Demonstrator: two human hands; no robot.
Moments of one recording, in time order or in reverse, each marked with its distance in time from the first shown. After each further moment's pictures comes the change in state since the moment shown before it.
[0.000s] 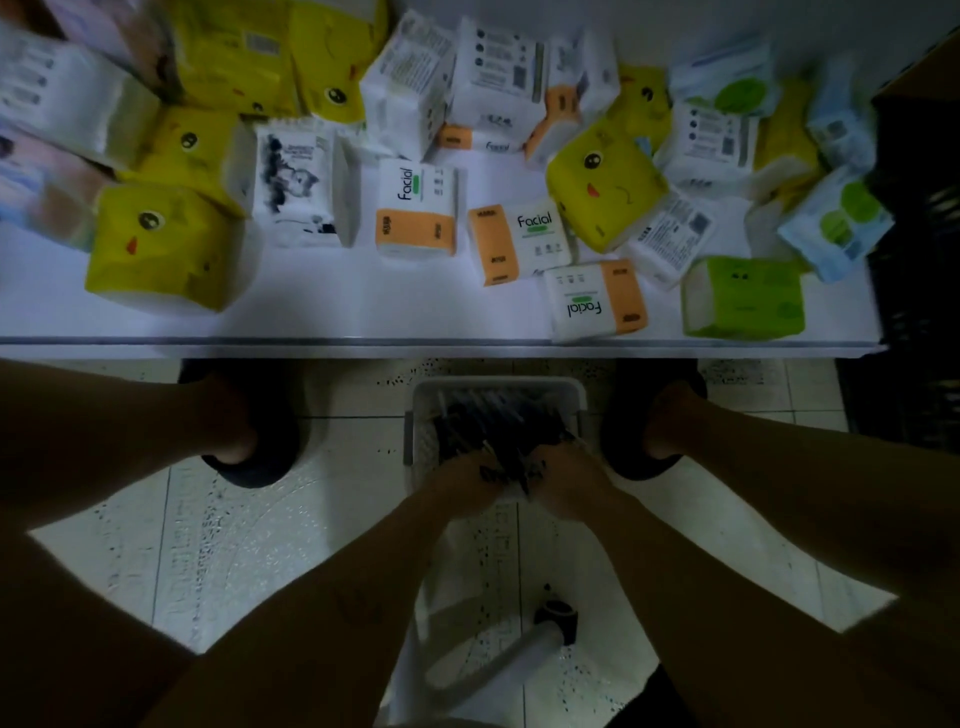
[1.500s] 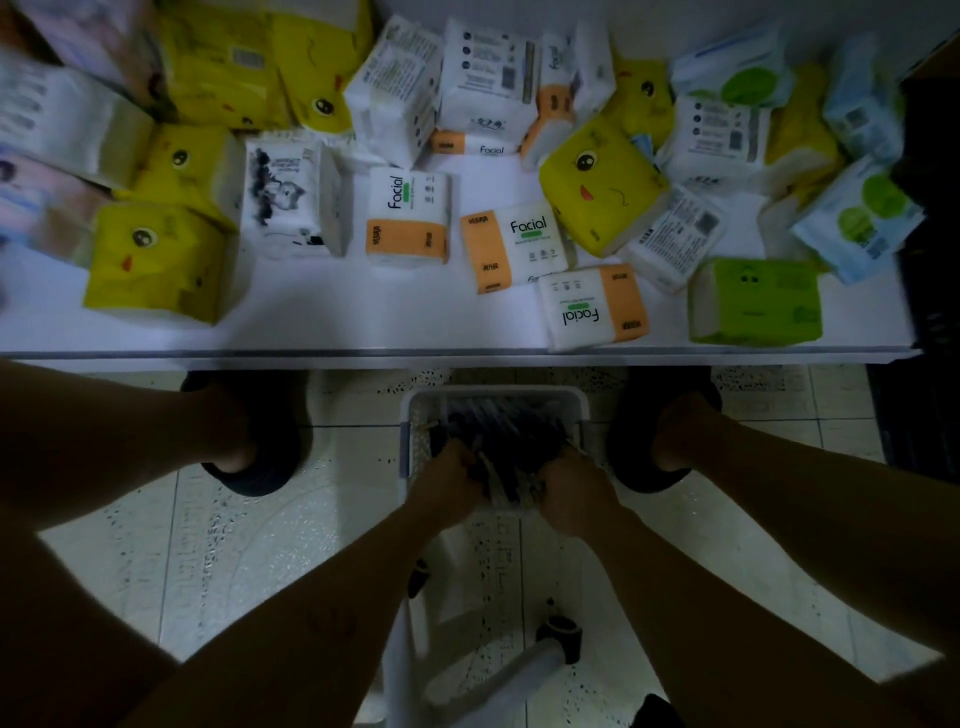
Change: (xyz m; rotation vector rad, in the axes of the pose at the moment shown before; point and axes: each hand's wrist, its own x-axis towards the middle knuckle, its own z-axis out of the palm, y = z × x) left_hand 0.005 -0.005 -0.003 -0.201 0.185 -0.149; right_hand 0.000 0.008 -0.005 -0.081 0.031 -0.021
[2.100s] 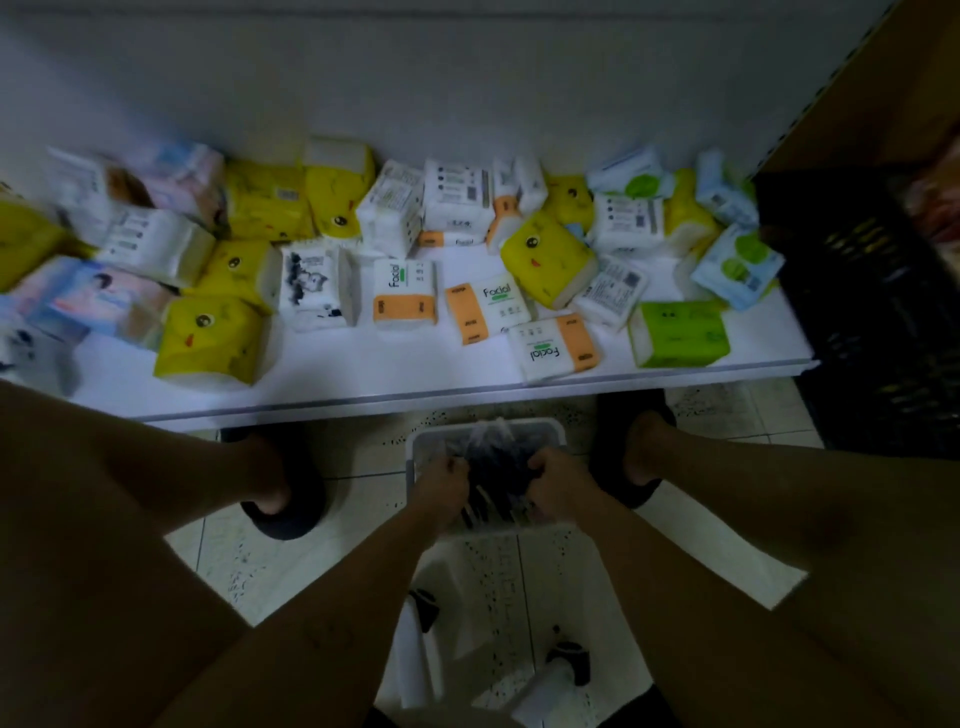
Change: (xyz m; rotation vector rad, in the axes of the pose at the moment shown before) left_hand -0.049 0.018 -0.022 -0.355 0.110 0.018; right_hand -0.063 -0.035 -0.046 0.517 0.121 0.054
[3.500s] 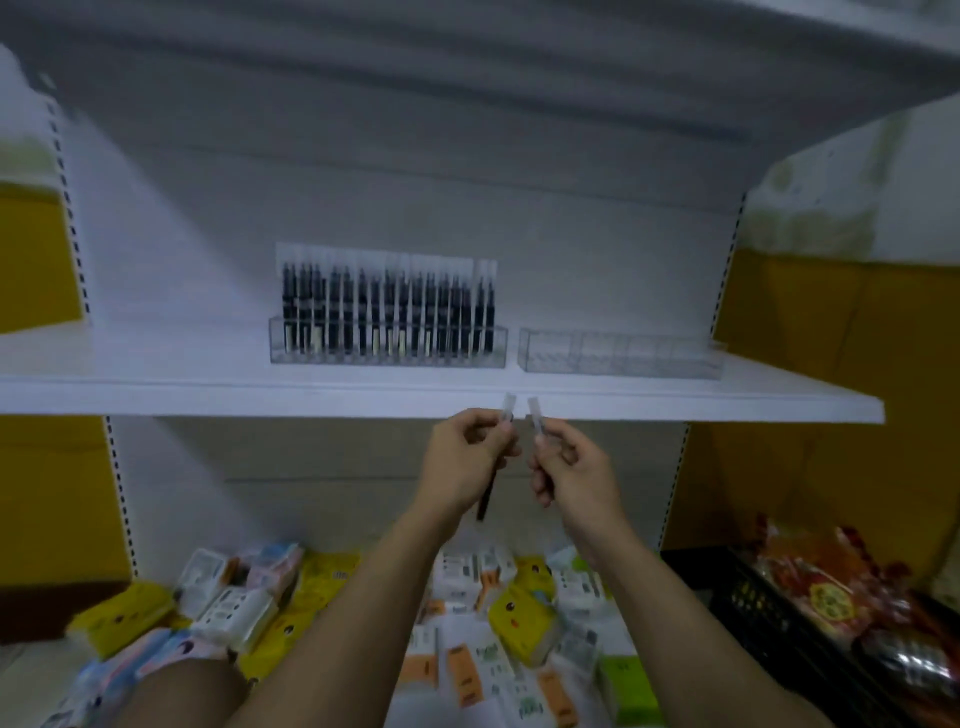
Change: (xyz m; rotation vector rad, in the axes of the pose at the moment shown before) left_hand -0.298 0.287 -0.144 -0.409 0.196 1.222; right_hand -0.301 -0.231 -0.179 0.773 0.670 -1.077
